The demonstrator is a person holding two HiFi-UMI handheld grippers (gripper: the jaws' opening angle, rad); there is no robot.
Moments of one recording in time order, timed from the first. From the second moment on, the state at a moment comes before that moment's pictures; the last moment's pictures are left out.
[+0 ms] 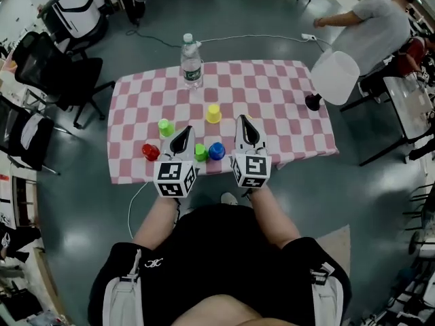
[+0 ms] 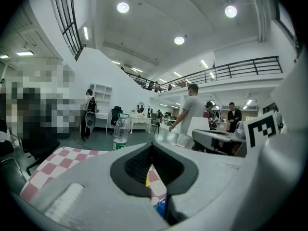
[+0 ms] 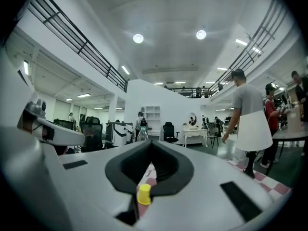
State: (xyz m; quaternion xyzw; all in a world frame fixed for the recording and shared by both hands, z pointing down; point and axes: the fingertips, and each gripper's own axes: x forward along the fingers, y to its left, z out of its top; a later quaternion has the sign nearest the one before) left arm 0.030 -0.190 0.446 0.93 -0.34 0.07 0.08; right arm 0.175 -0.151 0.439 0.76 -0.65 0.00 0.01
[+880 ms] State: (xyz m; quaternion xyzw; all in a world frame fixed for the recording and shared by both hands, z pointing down) left arm 0.105 -0.177 0.431 0.94 -0.32 0.07 0.06; right arm 0.253 -0.147 0.437 0.73 -0.69 -0.02 0.01
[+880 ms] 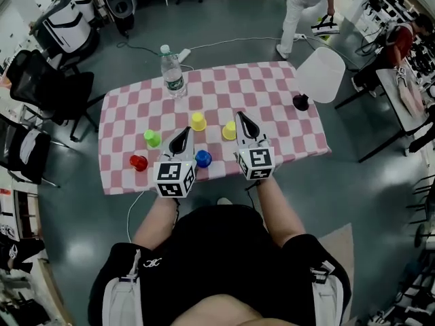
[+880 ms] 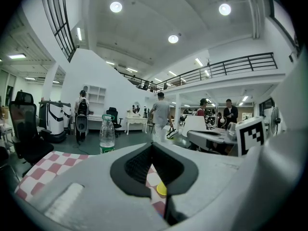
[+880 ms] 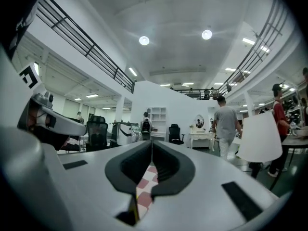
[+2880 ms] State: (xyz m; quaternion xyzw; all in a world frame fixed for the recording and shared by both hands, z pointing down) left arm 0.032 -0.182 0.483 0.84 -0.52 0.10 0.10; right arm 0.271 -0.210 0.655 0.49 -0.83 0.12 0.23
